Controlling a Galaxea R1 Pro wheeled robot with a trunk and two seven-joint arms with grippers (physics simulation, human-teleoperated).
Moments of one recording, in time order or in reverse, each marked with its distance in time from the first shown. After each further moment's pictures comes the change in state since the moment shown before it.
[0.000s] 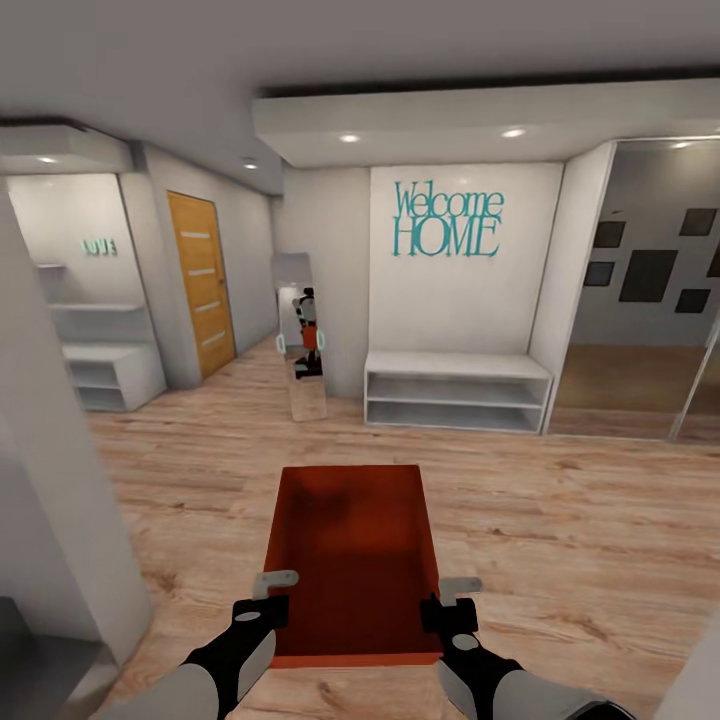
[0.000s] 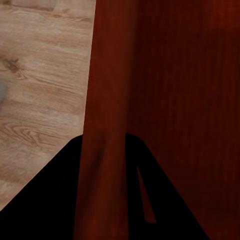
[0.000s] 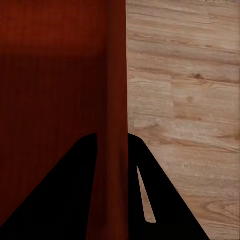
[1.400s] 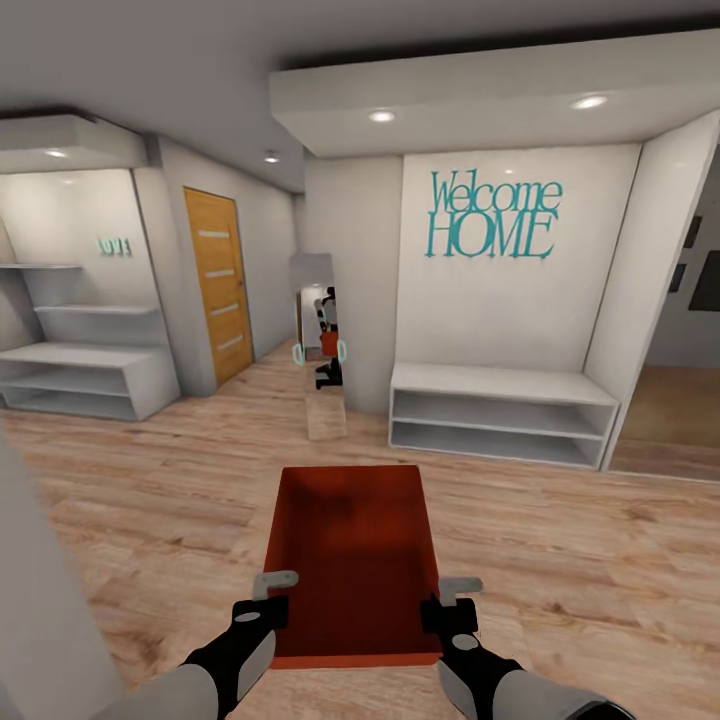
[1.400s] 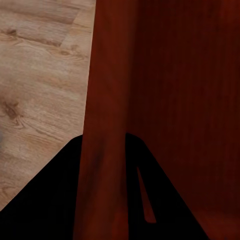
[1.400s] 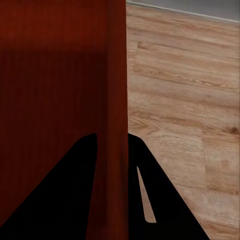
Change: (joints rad) left arm 0.000 0.000 0.000 0.003 0.003 -0.001 -0.001; right arm 0.000 0.000 0.002 0.000 -0.001 0.003 0.000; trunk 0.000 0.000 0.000
